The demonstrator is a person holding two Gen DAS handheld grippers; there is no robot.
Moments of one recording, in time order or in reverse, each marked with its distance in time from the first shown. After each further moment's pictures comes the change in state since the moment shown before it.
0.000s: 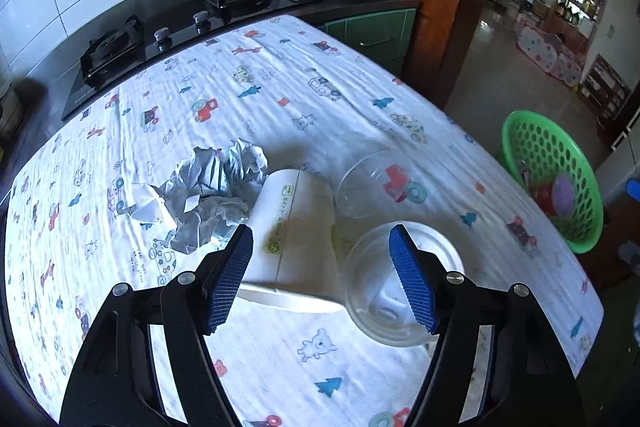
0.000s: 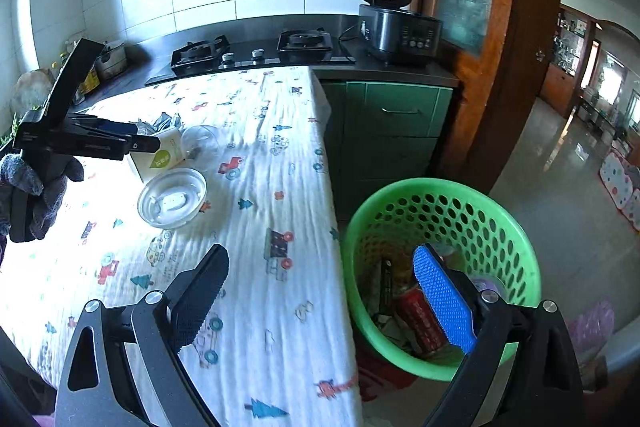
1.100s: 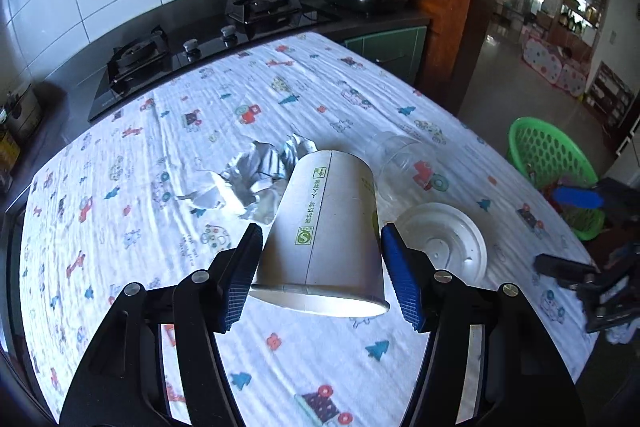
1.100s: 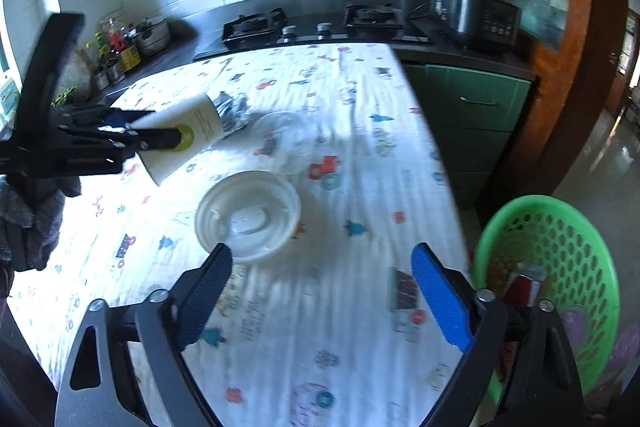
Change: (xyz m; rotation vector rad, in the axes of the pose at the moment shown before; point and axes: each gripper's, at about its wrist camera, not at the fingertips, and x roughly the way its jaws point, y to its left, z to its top) left arm -0.049 0.035 -0.026 -0.012 -0.092 0.030; right arm 0.076 0.085 0.030 -0.048 0.095 0.196
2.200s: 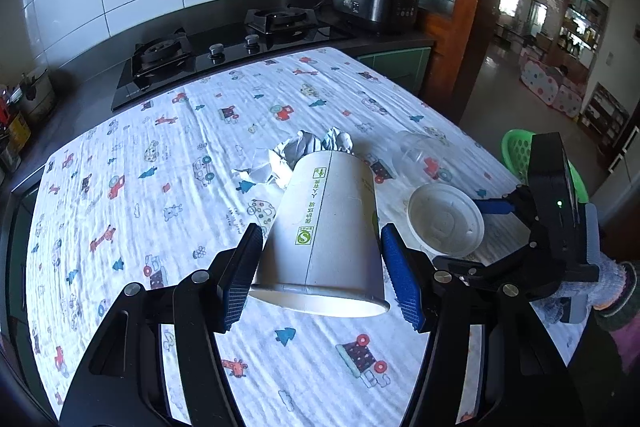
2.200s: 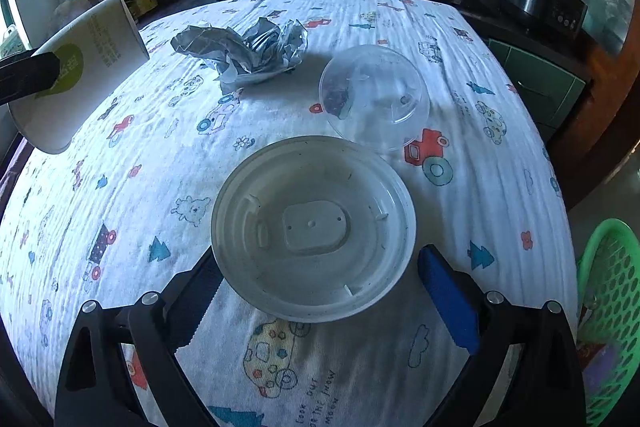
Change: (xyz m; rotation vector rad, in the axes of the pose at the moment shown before) left arm -0.041 0.041 -0.033 -0.046 -0.051 -0.021; right arm 0.094 0.050 0.009 -0.095 0.146 0.036
